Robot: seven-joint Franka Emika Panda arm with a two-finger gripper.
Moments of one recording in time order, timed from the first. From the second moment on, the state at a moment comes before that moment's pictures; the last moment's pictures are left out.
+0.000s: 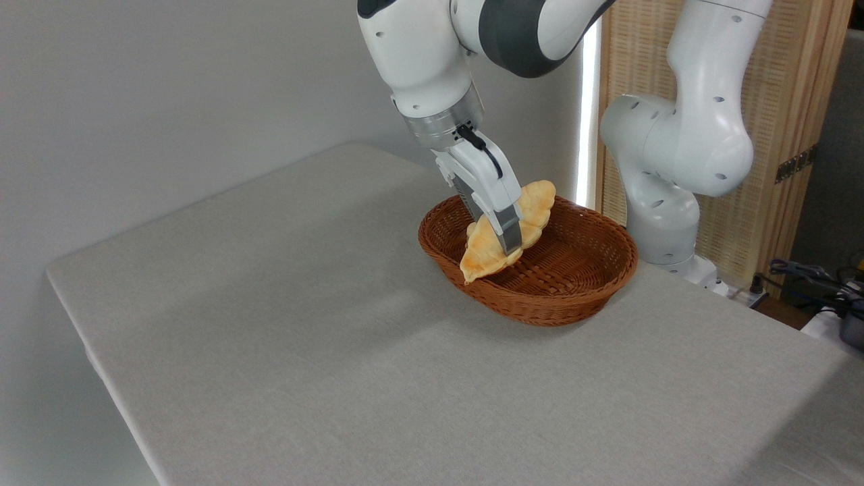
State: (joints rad) arm -0.21 -0.40 0.09 -2.30 -0.05 1.55 0.90
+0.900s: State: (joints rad) arm -0.21 -0.40 0.09 -2.18 -0.06 1.70 0.86
